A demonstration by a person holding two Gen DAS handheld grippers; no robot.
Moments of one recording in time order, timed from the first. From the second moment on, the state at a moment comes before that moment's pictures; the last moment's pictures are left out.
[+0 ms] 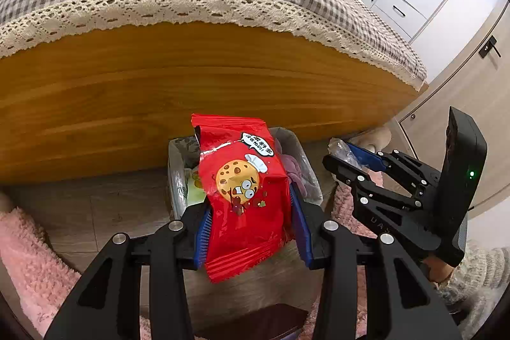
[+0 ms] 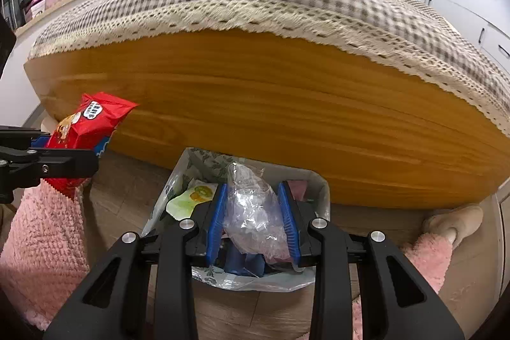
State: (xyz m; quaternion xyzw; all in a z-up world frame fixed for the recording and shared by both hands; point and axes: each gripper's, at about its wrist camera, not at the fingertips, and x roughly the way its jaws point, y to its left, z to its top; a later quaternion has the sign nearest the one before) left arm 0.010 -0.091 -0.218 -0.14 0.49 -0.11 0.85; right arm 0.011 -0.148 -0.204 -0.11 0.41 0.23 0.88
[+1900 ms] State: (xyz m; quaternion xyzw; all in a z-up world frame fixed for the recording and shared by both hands) left arm 0.115 -0.136 -0.340 -0.10 0.65 -0.08 0.75; right arm 0.098 -0.233 -0.311 0.04 0.52 0.17 0.83
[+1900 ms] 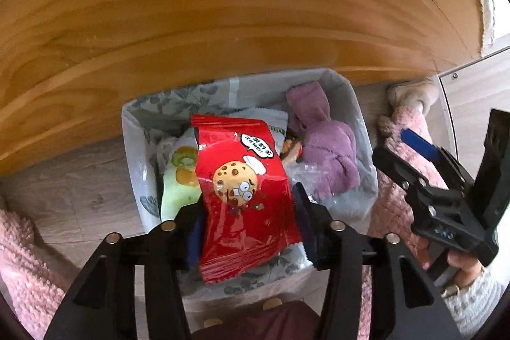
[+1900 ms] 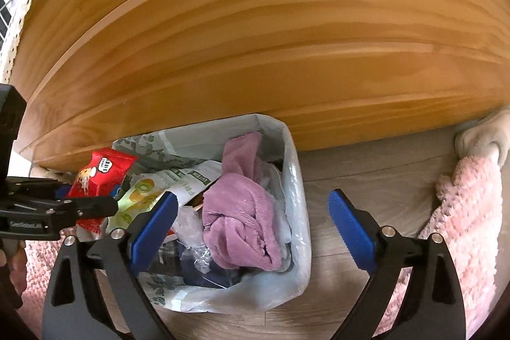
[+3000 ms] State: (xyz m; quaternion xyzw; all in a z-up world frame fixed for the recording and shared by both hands) left arm 0.081 -0.109 -0.274 -0.13 0.57 -0.05 0.81; right arm 0.075 -0.220 -0.276 0.02 0.49 0.19 0.85
